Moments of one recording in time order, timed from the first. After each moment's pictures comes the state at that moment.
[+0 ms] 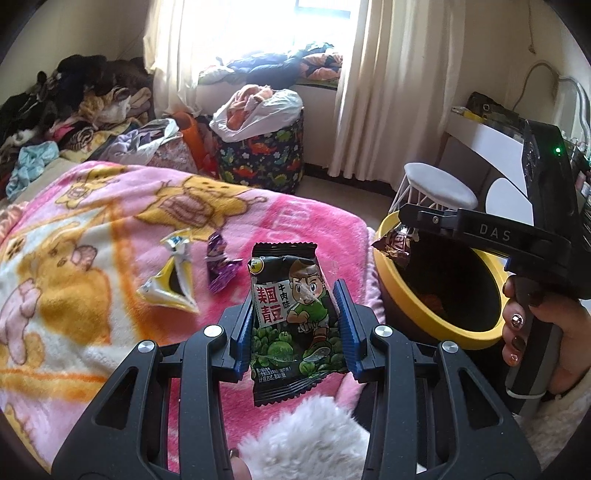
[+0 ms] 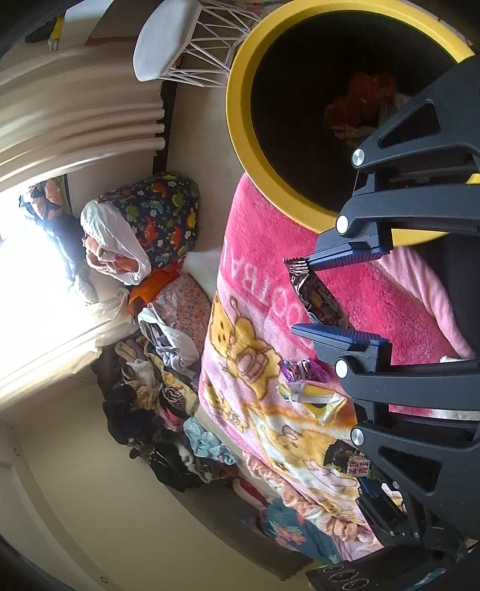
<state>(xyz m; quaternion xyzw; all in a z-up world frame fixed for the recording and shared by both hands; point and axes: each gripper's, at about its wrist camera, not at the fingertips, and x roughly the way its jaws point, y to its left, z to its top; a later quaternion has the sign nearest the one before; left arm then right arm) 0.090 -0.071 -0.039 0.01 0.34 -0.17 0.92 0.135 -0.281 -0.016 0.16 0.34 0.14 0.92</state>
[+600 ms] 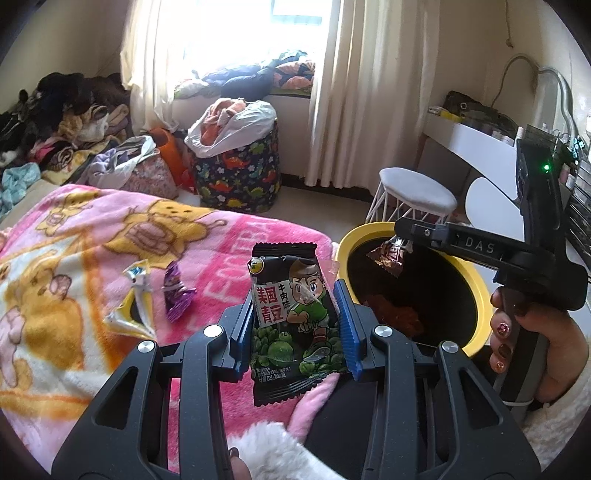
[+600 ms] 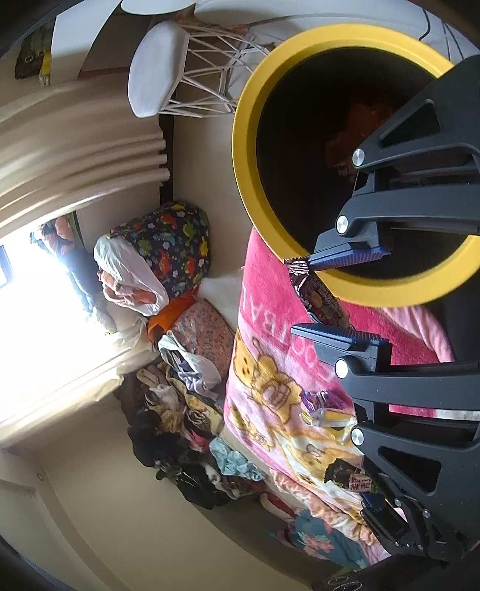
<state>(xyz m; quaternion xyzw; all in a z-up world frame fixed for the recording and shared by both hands) 0.091 -0.115 -0.024 0.02 0.32 -0.21 0.92 0.123 -0.333 -0.016 0.19 0.32 0.09 0.93</state>
